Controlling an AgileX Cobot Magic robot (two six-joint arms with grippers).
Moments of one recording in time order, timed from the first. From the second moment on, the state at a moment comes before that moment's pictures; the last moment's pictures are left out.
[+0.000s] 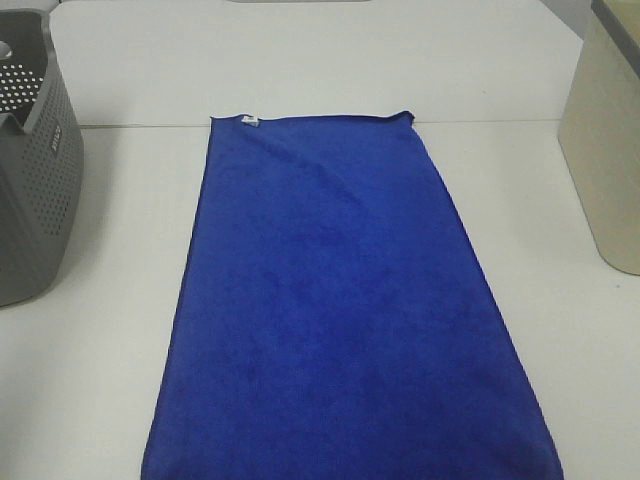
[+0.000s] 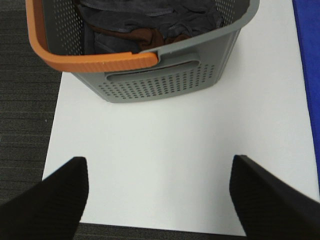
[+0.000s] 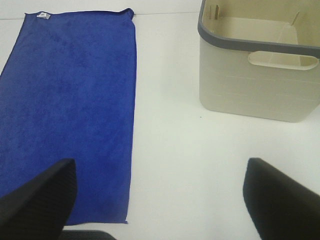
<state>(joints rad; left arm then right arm) 0.03 0.72 -0.93 0.14 1.17 -0.04 -0.05 0.36 -0.92 0.06 1.22 -0.04</state>
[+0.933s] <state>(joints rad) 0.03 0.00 -0.51 0.09 1.05 -0.03 -0.05 0.00 -0.55 0.08 1.19 -0.10</state>
